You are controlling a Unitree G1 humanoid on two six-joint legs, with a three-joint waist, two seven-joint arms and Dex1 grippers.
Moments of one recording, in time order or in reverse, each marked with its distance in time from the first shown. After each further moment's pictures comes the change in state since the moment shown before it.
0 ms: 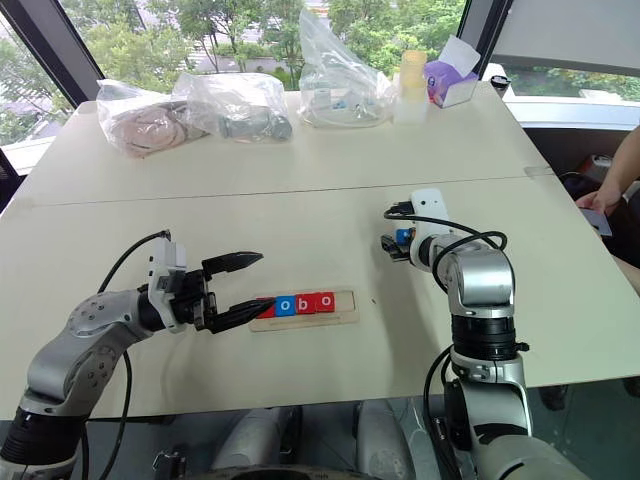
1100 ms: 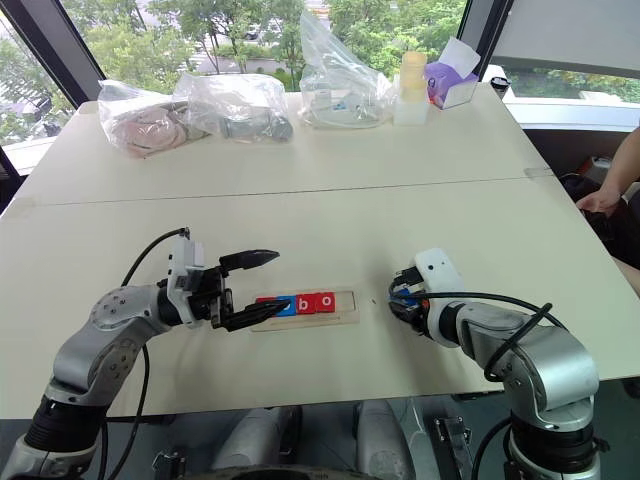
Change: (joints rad) left arm -0.060 -0.049 -0.073 0.049 0.045 -0.057 -0.023; right arm 0.389 -0.211 -0.039 -0.618 0.477 0.325 -0.008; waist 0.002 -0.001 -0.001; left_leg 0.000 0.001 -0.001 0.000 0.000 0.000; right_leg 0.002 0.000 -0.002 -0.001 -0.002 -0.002
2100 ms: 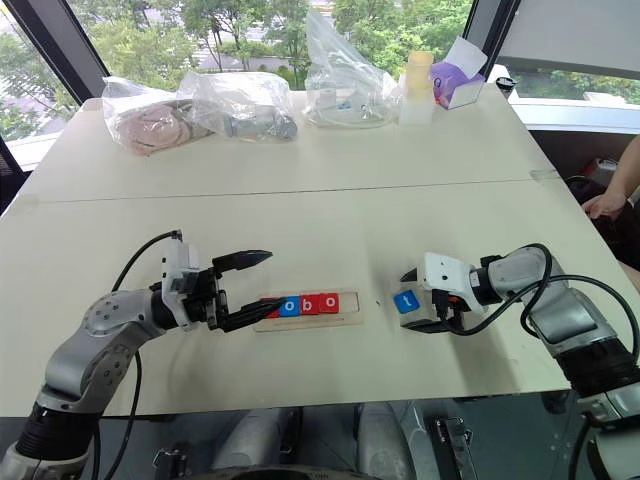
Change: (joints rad) left arm 0.038 0.025 0.019 -0.029 0.000 -0.012 0.043; right arm -0.180 -0.451 0.410 0.843 -0.383 -1.520 1.022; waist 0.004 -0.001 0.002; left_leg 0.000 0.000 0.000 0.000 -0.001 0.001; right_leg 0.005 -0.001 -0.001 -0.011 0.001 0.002
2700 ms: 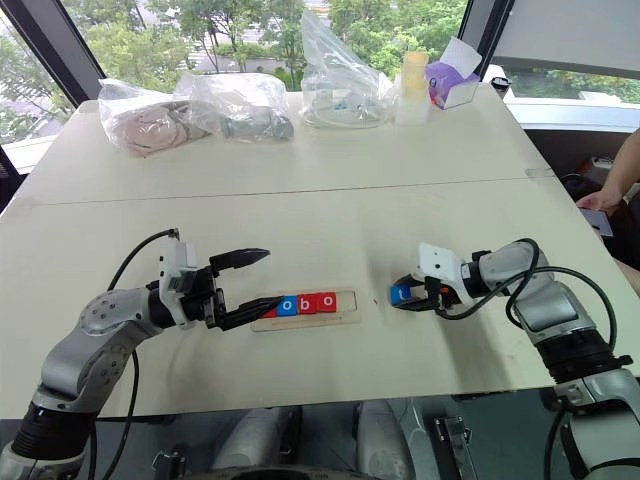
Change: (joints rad) left arm -0.001 0.010 0.002 -0.001 -0.001 0.001 0.008; right arm -0.045 0.104 -0.018 0.025 -0.003 0.123 -0.003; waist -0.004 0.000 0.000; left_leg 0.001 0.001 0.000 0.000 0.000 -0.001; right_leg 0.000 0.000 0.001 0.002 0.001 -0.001
